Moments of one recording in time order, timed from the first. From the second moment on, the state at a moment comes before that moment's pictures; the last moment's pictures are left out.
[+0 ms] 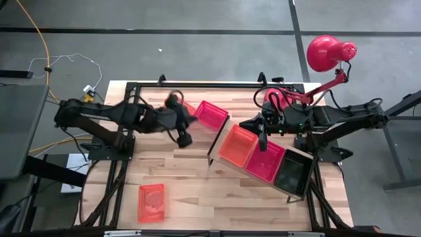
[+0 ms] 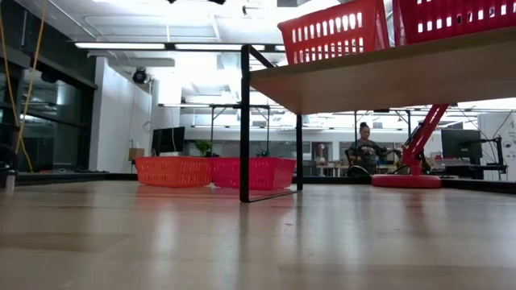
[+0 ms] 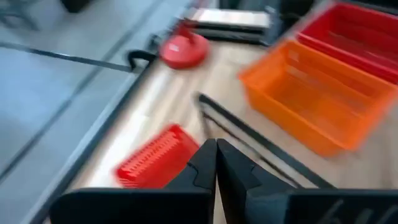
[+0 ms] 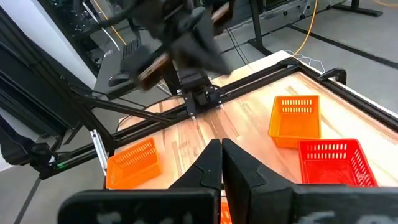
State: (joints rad) left arm -0.02 1.31 1.33 -0.68 -0.50 -0.18; right arm 0.19 1.08 1.15 -0.35 0.29 0.42
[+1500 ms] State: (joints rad) left arm 0.44 1.65 0.95 -0.56 -0.18 -0.31; right arm 0.19 1.08 1.15 -0.35 0.33 0.49
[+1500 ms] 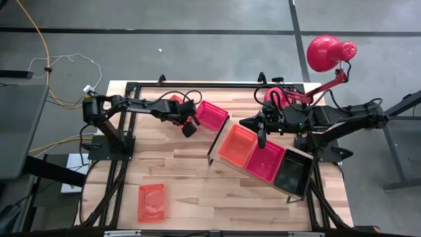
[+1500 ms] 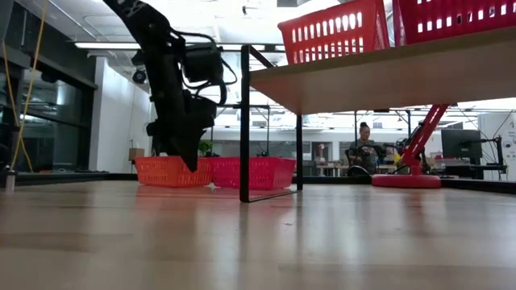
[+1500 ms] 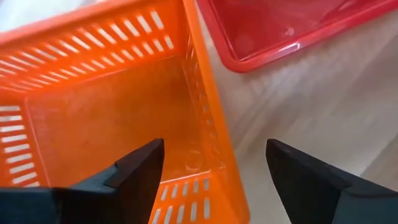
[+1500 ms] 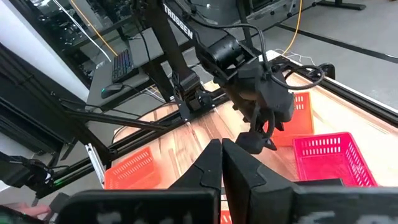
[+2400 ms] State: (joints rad) left arm 0.33 1.19 0.95 -0.78 -0.20 -0.31; right arm 0.19 1.08 1.15 -0.36 0.36 0.44
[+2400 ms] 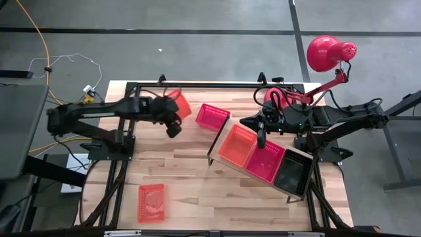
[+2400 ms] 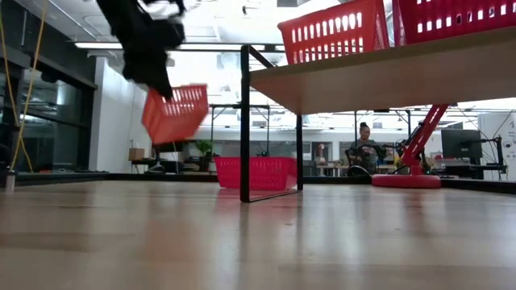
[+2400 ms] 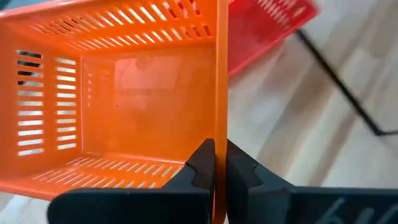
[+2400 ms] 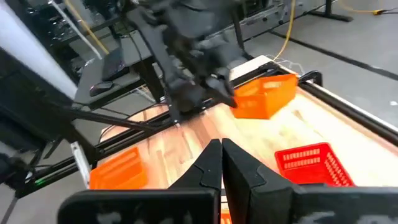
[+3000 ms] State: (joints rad) left arm -0.14 1.35 1.48 -0.89 -0.40 -0.02; right arm 0.19 1.08 1.15 -0.36 0.74 0.41
